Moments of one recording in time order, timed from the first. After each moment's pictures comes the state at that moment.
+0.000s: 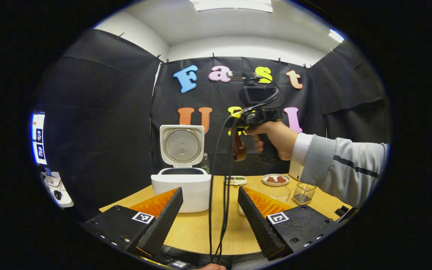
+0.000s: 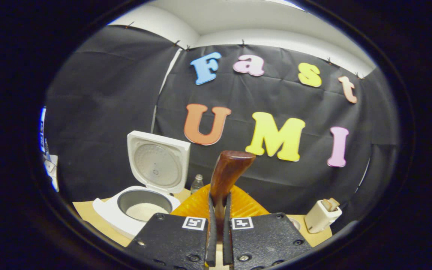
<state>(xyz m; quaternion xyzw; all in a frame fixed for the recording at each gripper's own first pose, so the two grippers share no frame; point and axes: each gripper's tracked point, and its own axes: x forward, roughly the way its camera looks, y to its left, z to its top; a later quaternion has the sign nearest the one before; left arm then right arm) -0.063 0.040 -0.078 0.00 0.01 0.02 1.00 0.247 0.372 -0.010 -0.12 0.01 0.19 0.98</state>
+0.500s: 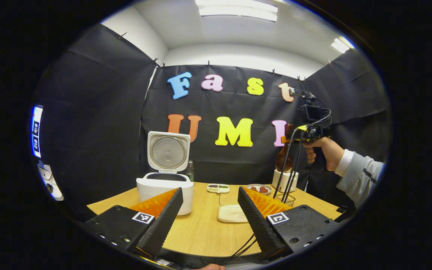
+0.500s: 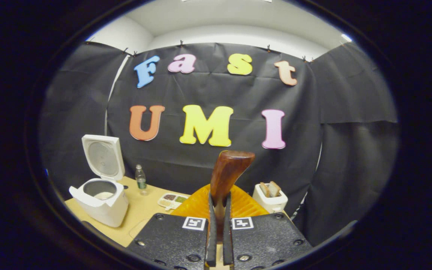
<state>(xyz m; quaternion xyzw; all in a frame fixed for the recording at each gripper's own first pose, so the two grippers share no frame) -0.077 0.002 -0.054 -0.03 -0.02 -0.02 1.00 0.232 0.107 -0.005 -0.06 0.02 0.04 1.00</state>
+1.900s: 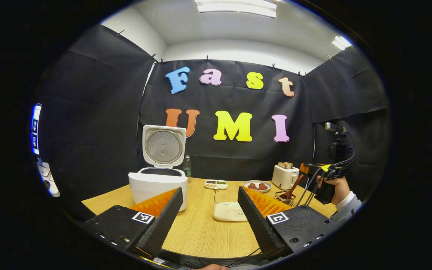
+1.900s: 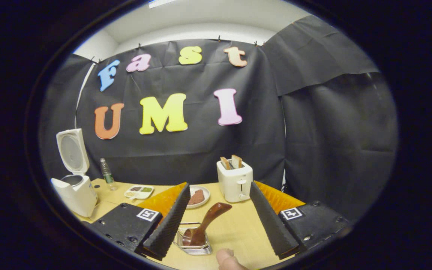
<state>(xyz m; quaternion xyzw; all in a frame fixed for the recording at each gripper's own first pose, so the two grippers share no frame) -0.052 -0.013 -0.075 -0.02 0.00 -0.01 1.00 0.206 -0.013 -0.104 0.01 0.01 -0.05 1.00</state>
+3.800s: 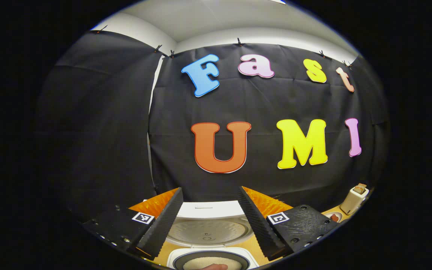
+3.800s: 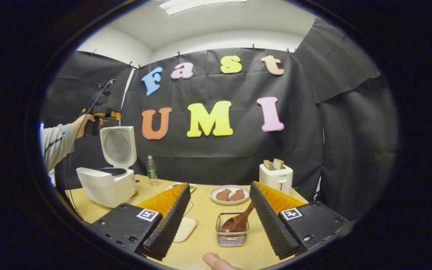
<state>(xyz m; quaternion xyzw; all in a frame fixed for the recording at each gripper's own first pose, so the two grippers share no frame) 0.388 0.238 0.075 0.02 0.00 0.11 0.99 0.164 0.070 -0.139 -0.02 -0.02 0.11 0.99</state>
